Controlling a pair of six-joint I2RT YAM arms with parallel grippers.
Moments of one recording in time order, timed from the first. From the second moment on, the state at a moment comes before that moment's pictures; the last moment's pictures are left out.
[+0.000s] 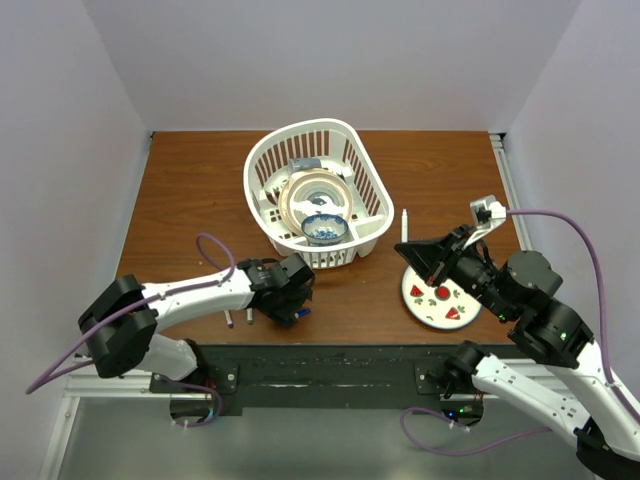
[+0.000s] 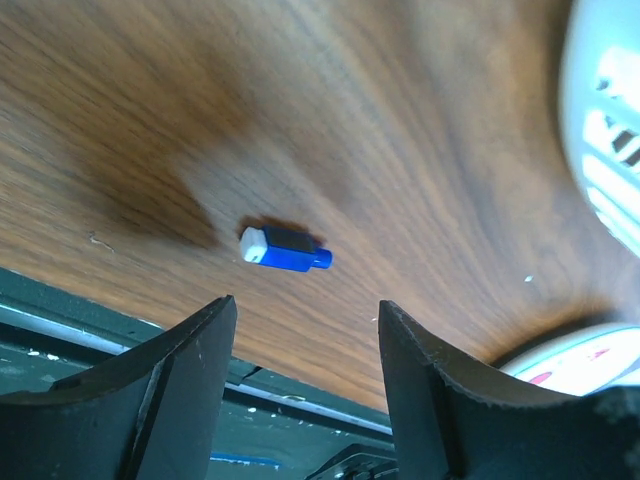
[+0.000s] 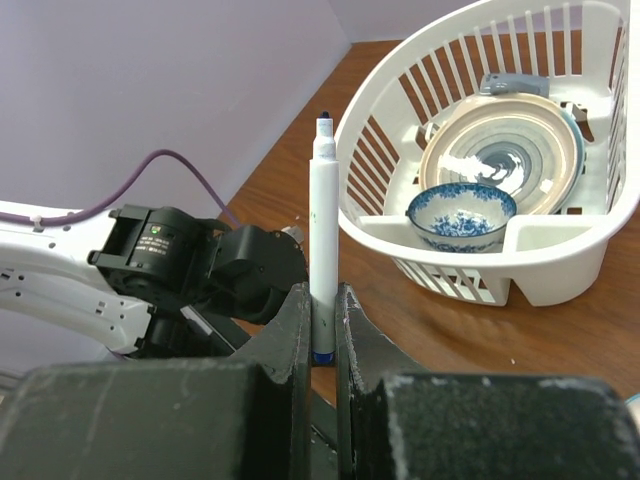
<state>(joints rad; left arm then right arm) -0.95 1.39 0.81 -0.70 -0.17 -1.93 0.79 0.55 0.99 -0.49 0.07 0.52</state>
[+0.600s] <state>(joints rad) -0.89 1.46 0.76 -0.64 -0.12 -1.93 0.79 0.55 0.99 -0.51 0.07 0.49</state>
